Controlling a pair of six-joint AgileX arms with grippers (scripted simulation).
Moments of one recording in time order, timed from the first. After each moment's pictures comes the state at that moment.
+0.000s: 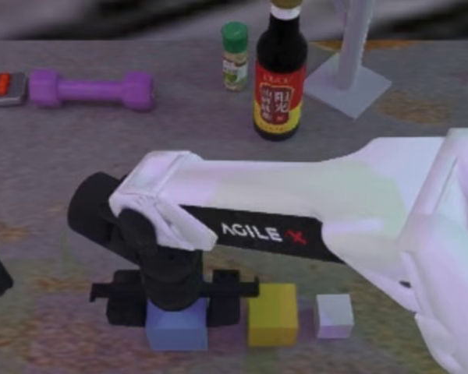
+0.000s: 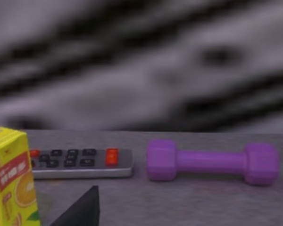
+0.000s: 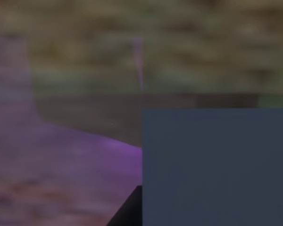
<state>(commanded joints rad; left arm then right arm) 0.02 0.00 0.00 0.00 0.00 0.00 1.03 2.38 1.85 -1.04 0.01 1.04</state>
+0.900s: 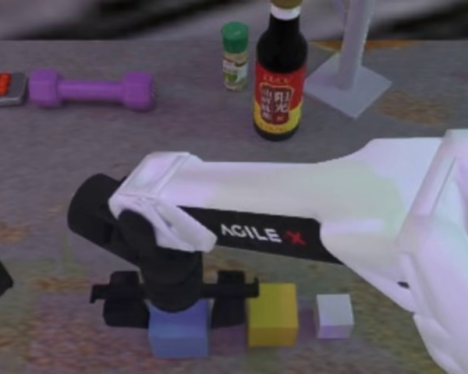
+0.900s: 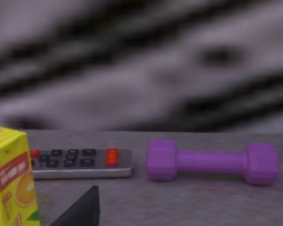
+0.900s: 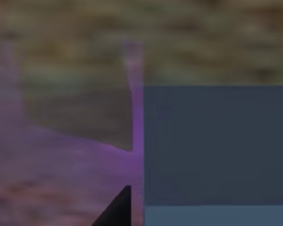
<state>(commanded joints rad) 0.02 0.00 0.00 0.00 0.00 0.00 1.03 2.38 1.85 -1.04 0.01 1.04</state>
